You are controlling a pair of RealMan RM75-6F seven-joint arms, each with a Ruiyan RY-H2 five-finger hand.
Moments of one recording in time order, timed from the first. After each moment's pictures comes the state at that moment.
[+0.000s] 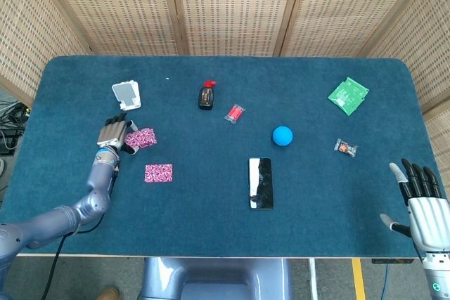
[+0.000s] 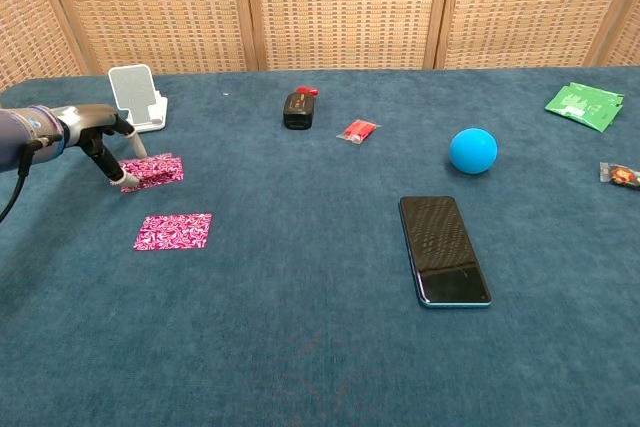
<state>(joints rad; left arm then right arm) -0.93 -1.66 -0.19 -0.99 0.36 0.70 0.43 0.05 -1.13 0.07 -1.57 -1.56 1.57 -0.06</state>
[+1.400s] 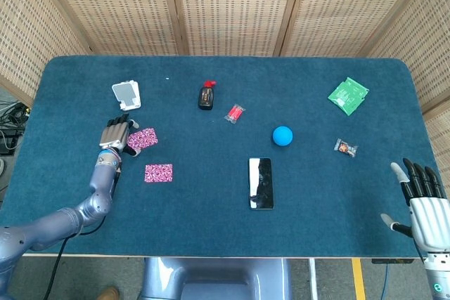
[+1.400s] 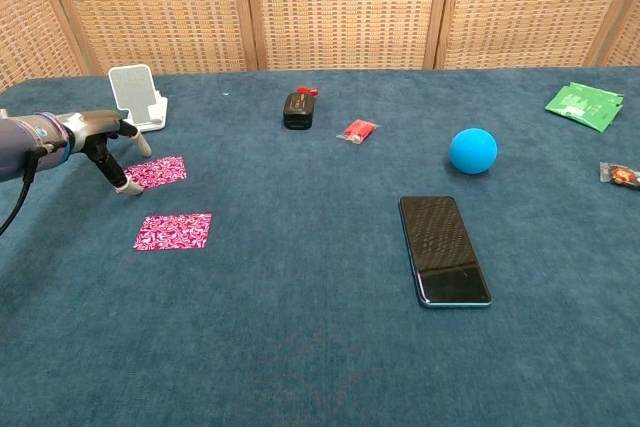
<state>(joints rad) -0.90 -1.69 -0.23 -0.97 0.40 0.70 0.46 0.05 -1.13 0.07 -1.57 -1.57 1.58 -0.04</state>
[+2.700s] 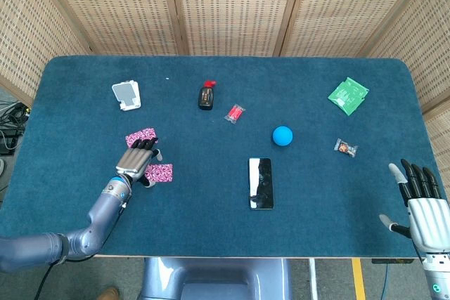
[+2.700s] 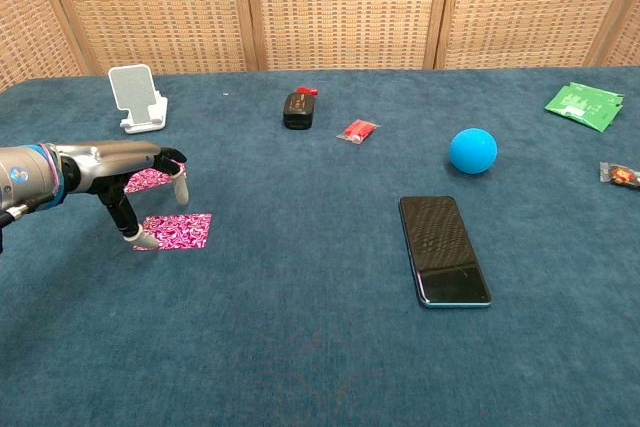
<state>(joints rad) -0.85 -1.53 -0.08 -1.46 0.67 0.85 0.51 0.05 -1.13 0.07 -1.57 -1.58 1.58 -0.05</state>
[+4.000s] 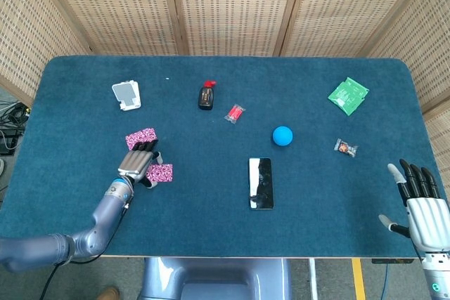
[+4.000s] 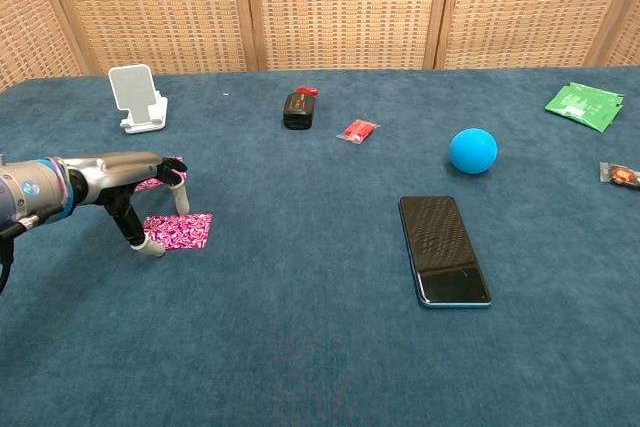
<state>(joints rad) -0.84 -1.58 -0.09 -1.40 0.66 0.85 0.48 0.05 -1.13 0.06 -1.57 -1.57 1.56 -0.04</state>
